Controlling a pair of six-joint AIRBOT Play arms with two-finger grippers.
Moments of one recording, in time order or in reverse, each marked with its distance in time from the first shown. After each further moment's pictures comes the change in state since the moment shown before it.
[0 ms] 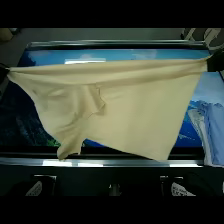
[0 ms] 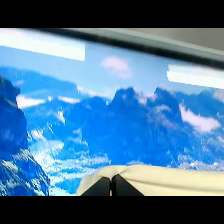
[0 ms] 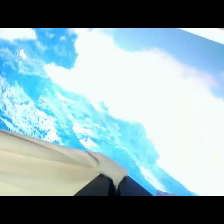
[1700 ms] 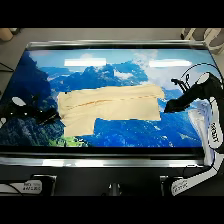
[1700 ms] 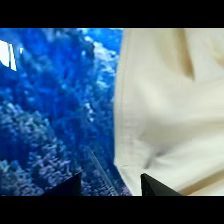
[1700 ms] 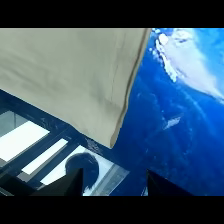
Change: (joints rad) left arm 0.079 -0.632 -0.345 -0.201 0.001 0.132; right arm -0.050 -0.490 -0.289 0.200 0.189 -0.030
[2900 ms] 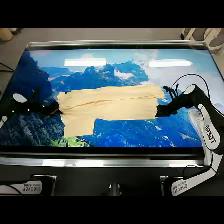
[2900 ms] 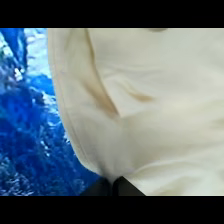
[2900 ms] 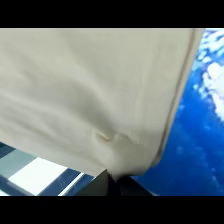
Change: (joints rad) left arm -0.040 0.027 0.052 -0.091 0.066 0.016; right arm 0.069 0.018 -0.215 0.103 -0.286 0.082
